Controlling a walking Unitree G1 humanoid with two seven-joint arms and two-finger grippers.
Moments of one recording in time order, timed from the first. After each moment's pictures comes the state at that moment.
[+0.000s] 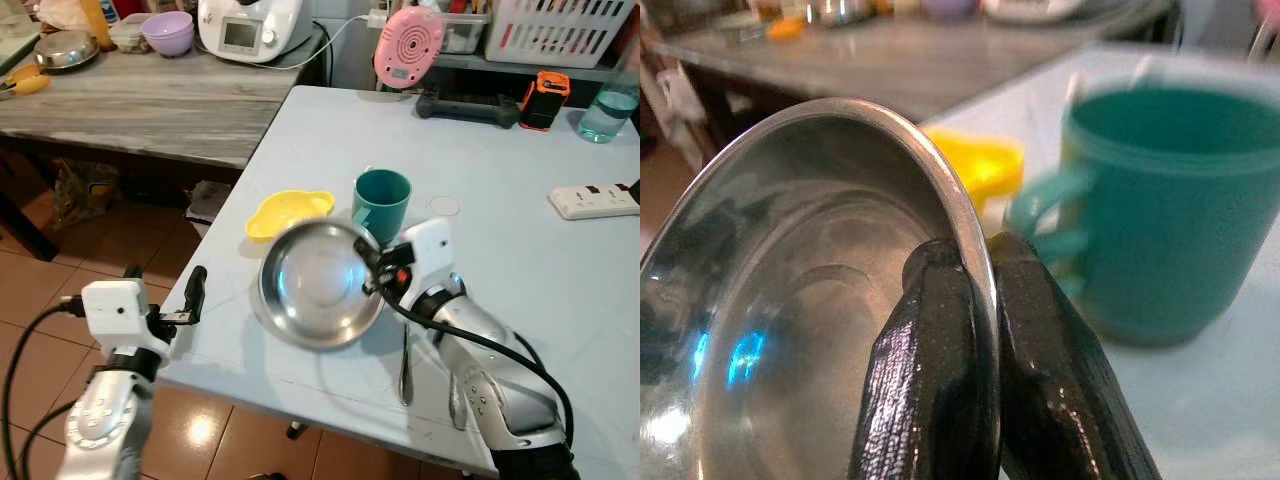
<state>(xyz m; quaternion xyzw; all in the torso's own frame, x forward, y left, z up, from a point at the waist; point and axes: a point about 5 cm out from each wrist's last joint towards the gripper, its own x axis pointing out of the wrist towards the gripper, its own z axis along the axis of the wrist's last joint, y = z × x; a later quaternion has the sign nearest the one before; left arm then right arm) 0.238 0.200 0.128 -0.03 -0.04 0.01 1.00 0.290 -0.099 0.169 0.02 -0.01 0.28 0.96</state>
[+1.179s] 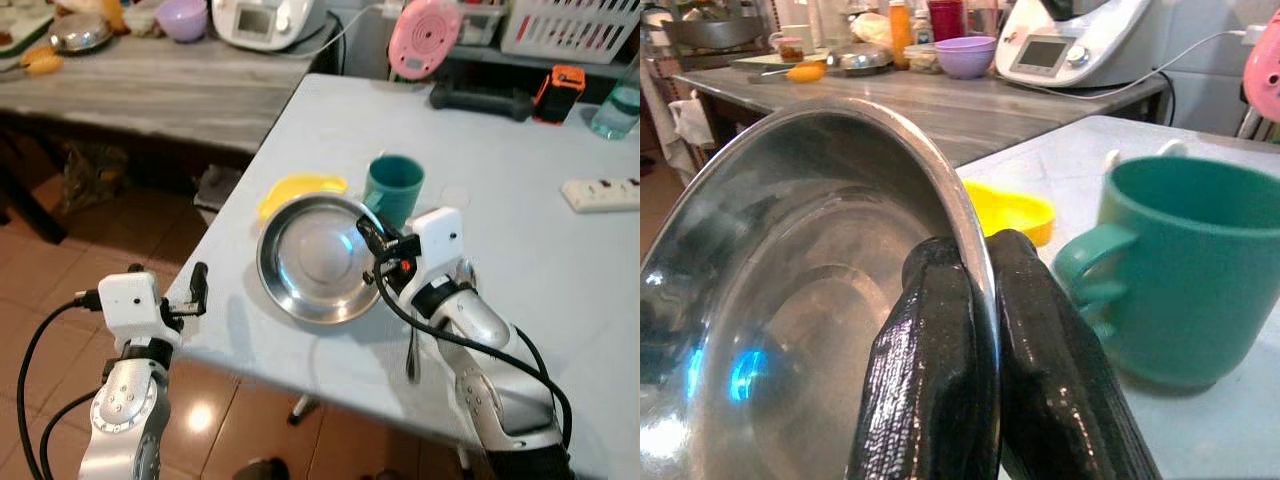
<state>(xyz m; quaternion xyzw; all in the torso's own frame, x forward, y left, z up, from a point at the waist) 0.249 0.195 0.124 -0.02 -0.03 0.05 1.00 0.291 -0.097 0.179 0.00 -0.07 0.26 0.96</state>
